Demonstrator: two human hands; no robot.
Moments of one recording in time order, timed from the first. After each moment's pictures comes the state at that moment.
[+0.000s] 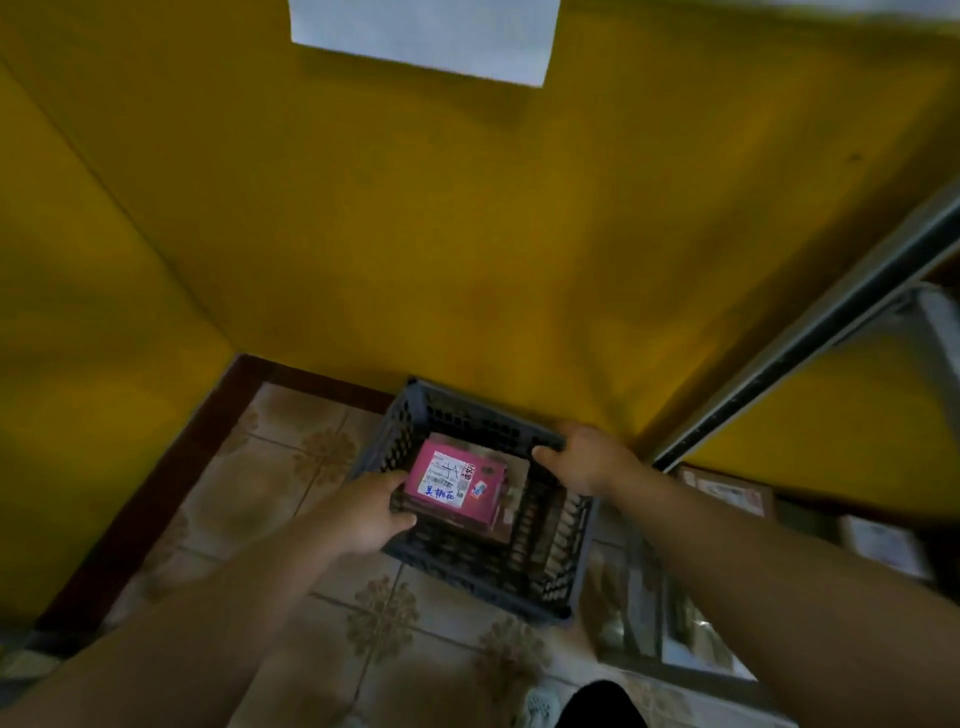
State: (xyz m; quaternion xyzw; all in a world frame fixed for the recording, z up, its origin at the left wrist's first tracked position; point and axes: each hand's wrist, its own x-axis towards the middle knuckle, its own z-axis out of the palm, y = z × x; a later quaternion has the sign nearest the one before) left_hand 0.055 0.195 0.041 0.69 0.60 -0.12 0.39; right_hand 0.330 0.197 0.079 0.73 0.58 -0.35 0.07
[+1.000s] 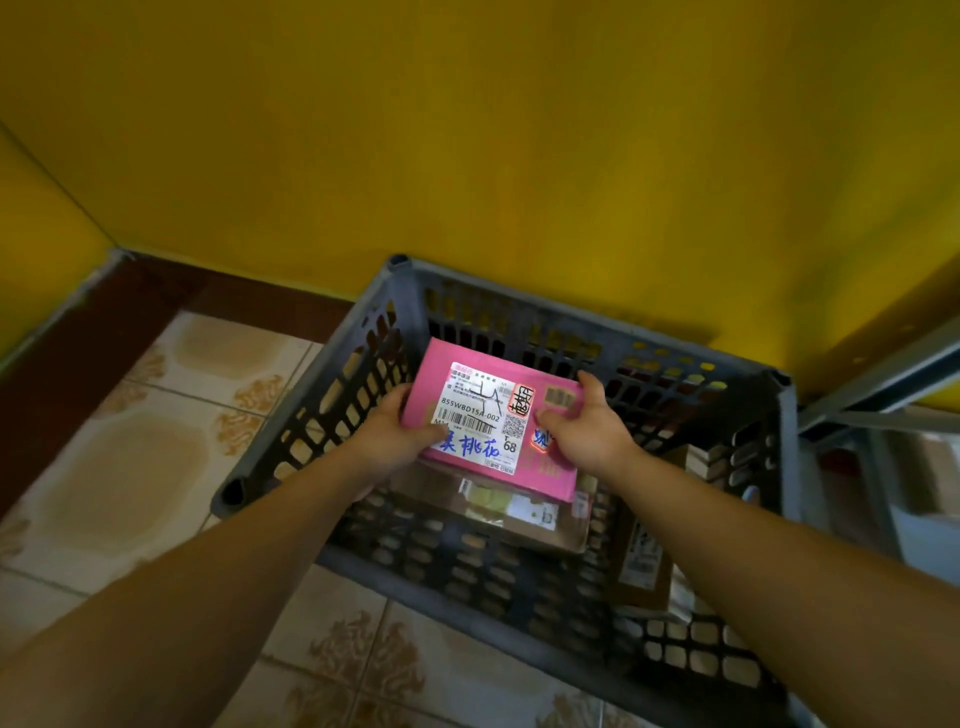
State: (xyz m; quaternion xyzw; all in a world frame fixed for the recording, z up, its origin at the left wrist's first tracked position) left_hand 0.066 0.323 -0.334 0.50 0.64 0.15 0.56; right_hand 0.297 0.298 -0.350 0.76 0.41 -0.45 -0.21
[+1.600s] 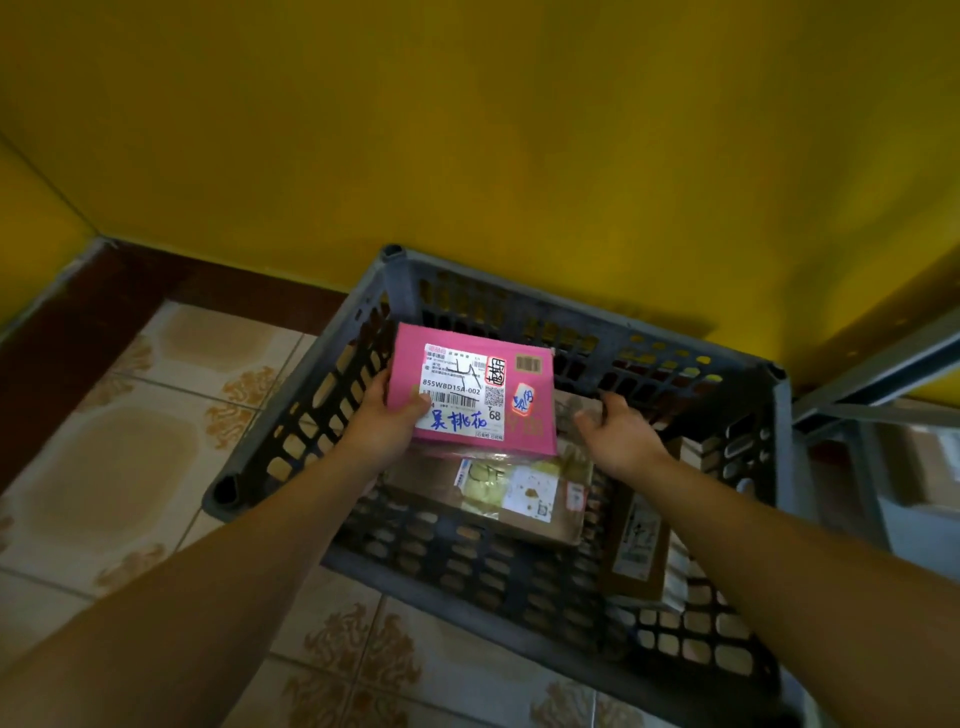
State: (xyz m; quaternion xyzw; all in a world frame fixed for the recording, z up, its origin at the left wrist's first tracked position) left_hand 0.069 0.329 -0.350 0.45 0.67 0.25 0.54; right_hand 0.331 0.288 -0.364 0.81 0.46 -0.36 -0.06
